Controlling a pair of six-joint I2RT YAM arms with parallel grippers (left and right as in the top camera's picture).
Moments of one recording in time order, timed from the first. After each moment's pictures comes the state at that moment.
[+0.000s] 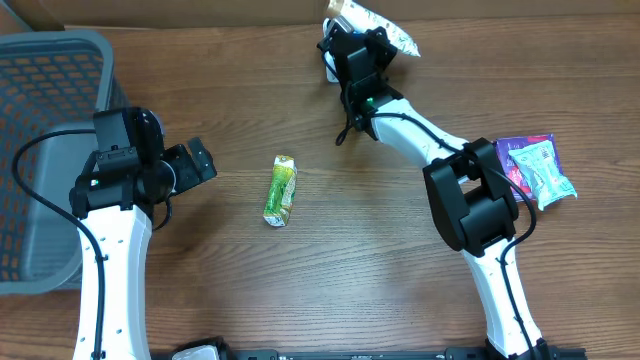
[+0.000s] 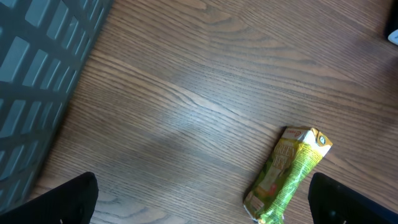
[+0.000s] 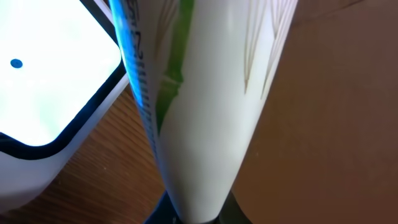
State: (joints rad) left arm 0.20 1.33 1.16 -0.89 0.07 -0.28; right arm 0.49 2.43 1.89 0.13 0.77 -0.87
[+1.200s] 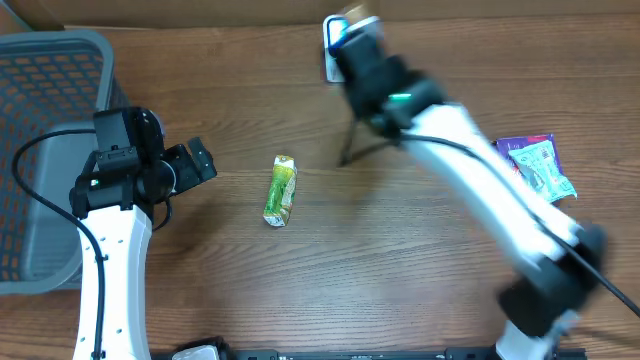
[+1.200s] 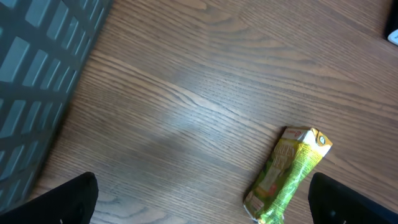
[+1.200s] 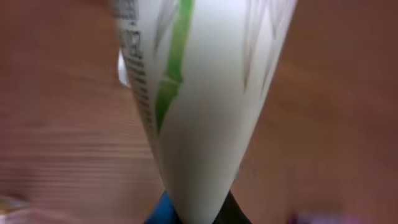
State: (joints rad) left arm 0.20 1.33 1.16 -0.89 0.07 -0.28; right arm 0.58 1.85 1.89 -0.95 0.47 0.24
